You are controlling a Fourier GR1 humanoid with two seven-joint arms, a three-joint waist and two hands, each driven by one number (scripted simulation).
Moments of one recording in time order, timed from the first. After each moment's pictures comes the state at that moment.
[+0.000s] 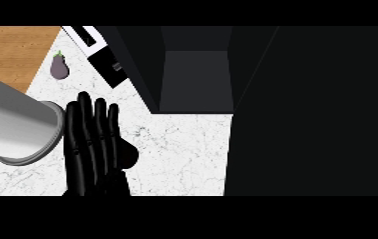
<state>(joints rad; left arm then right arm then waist) -0.21 0.00 -0.78 -2.19 -0.83 0.94 0.79 0.04 -0.15 0.14 -2.44 -0.16 0.04 0.47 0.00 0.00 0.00</state>
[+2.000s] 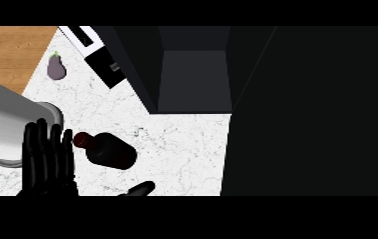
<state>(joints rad) 0.13 0.28 -0.61 -2.23 -0.28 1.07 0.45 -0.03 -0.13 0.14 -2.48 -0.10 0.03 0.57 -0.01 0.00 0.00</state>
